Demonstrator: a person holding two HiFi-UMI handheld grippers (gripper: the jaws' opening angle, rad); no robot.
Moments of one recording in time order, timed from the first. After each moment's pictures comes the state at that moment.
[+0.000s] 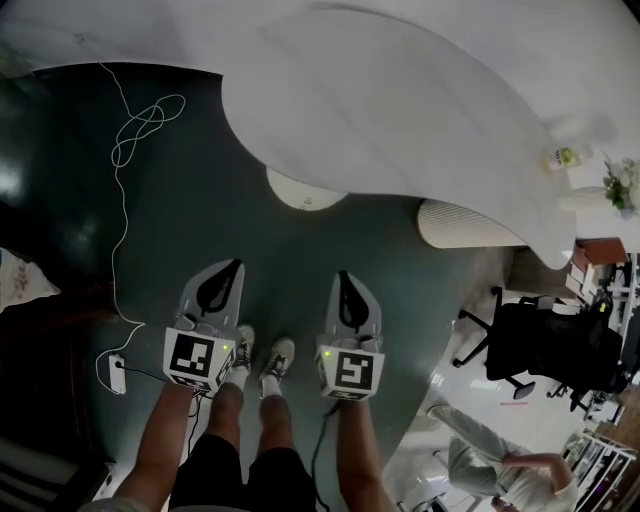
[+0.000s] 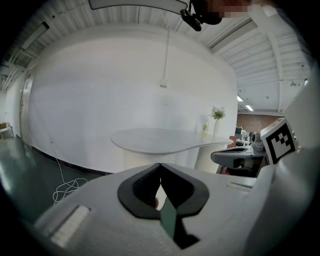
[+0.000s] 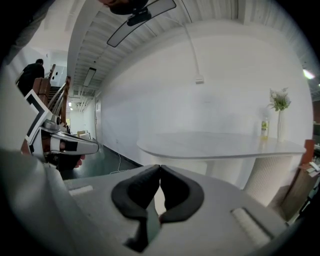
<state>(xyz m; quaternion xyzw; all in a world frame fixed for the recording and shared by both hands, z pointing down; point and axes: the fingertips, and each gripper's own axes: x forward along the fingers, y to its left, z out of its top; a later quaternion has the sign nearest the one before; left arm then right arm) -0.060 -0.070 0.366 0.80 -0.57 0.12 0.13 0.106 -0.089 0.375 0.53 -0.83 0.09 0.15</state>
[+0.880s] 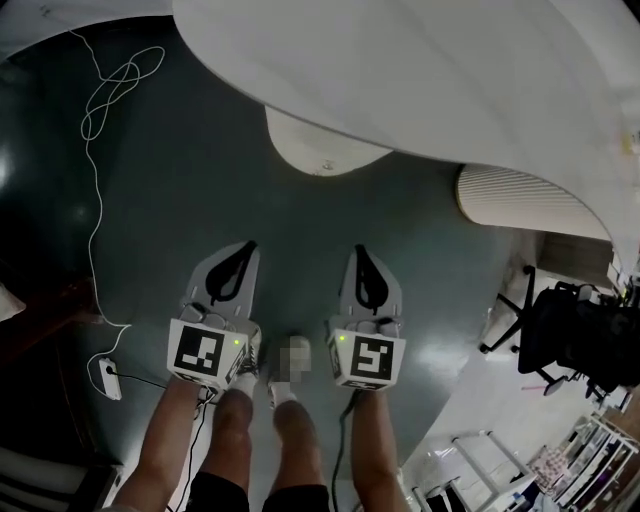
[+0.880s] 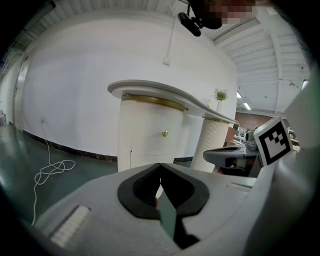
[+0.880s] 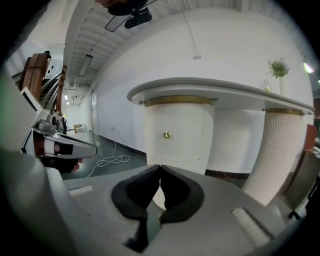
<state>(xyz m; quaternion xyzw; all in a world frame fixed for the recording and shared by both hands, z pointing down) -0.053 -0.110 0.587 0.81 -0.55 0.13 0.17 0.101 -0.132 0.598 0.54 -0.81 0.11 0.18</state>
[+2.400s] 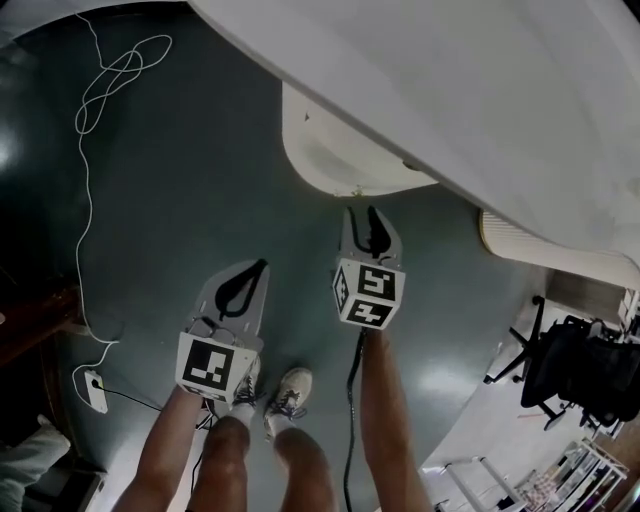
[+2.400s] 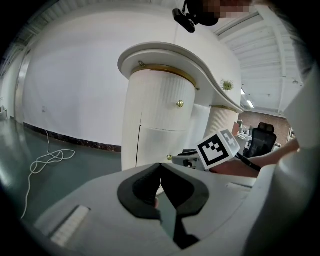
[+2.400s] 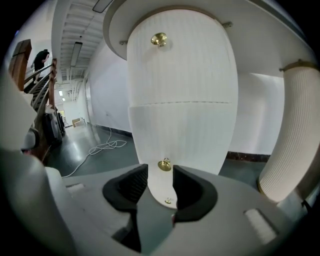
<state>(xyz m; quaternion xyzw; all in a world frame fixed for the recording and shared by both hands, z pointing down) -0.072 -0.140 0.707 0.81 -0.54 0.15 0.19 0.061 -0.261 0.788 0.53 -0.80 0.17 0.22</state>
